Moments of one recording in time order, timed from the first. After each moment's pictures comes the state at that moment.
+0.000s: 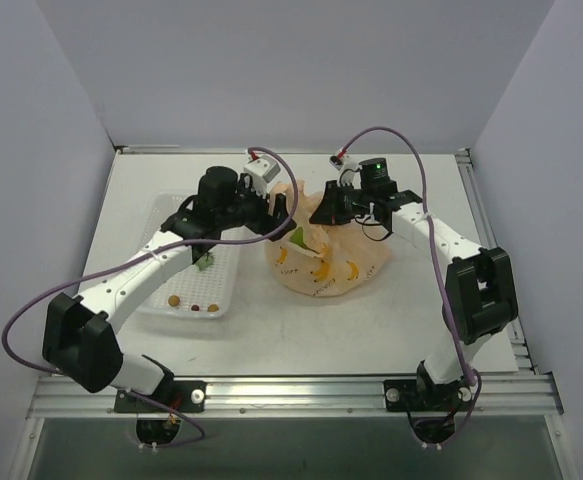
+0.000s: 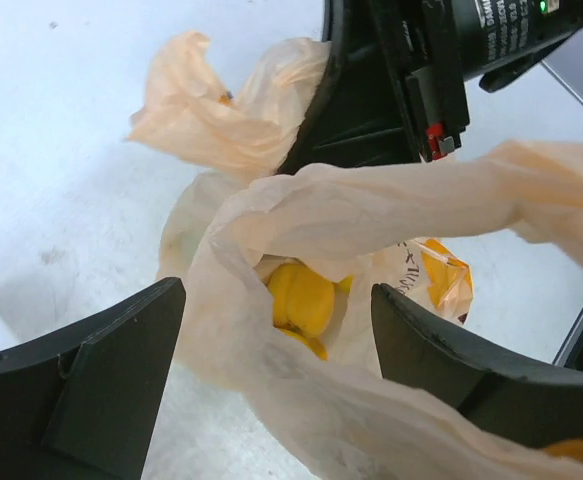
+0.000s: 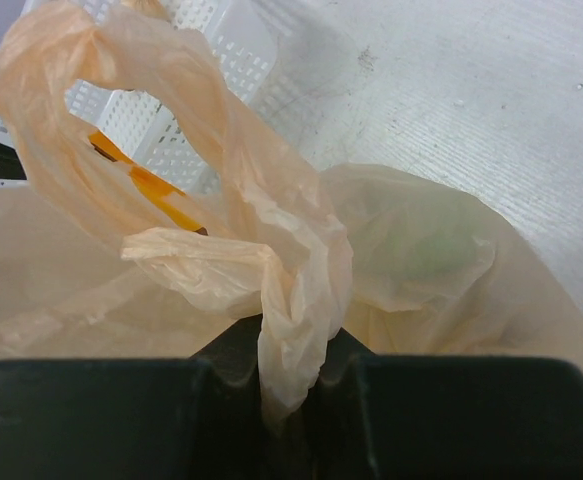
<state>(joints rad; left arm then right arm) -0.56 1.47 1.21 -0.16 0.39 -0.09 0.36 1.70 1.26 -0.23 -0.61 0.21</state>
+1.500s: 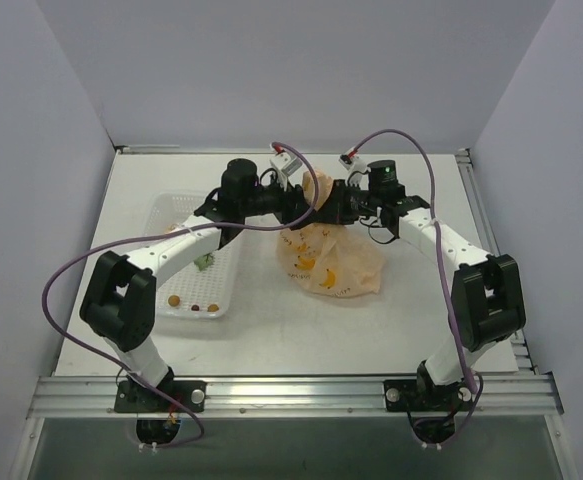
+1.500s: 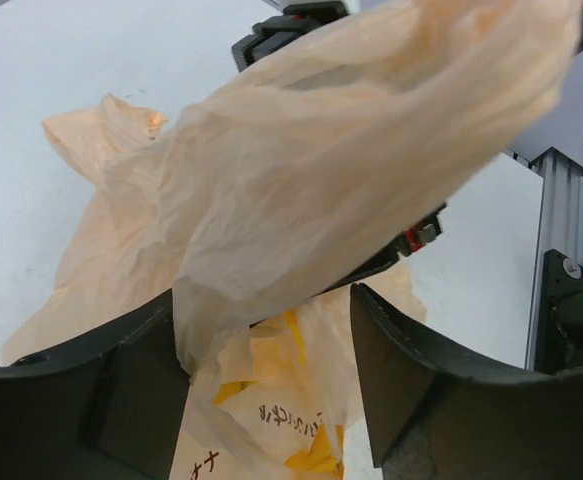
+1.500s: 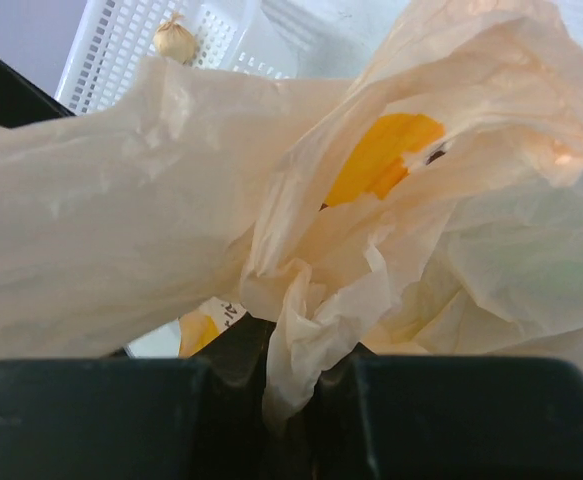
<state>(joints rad) -0.56 1.72 1.27 0.20 0.63 -0.20 0.33 1.64 1.19 -0.16 -0.64 0.33</state>
